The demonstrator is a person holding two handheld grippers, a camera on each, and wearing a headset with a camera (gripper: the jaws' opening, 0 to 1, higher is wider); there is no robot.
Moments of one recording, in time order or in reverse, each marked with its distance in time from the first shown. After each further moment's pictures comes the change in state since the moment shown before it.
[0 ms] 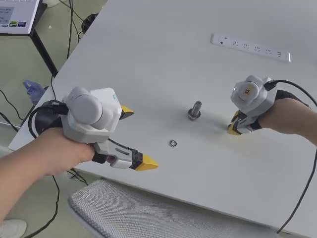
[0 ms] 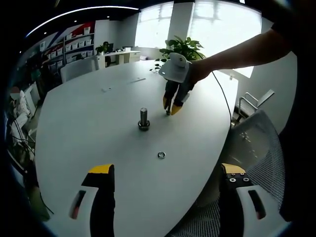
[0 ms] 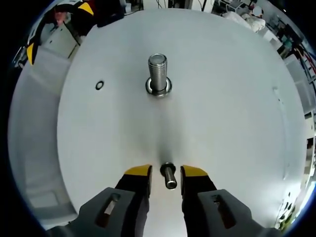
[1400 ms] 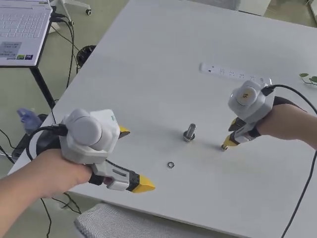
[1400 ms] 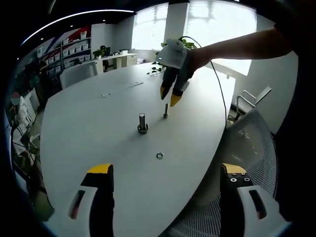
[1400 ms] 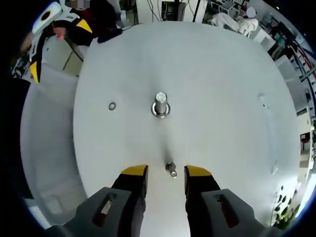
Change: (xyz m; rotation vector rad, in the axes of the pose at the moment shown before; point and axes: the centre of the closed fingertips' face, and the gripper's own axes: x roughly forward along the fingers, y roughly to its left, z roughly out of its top) left arm -0.025 -0.006 0.007 0.040 -0.007 -0.002; right arm -0.059 0.008 0.024 0.044 -0.021 -0.031
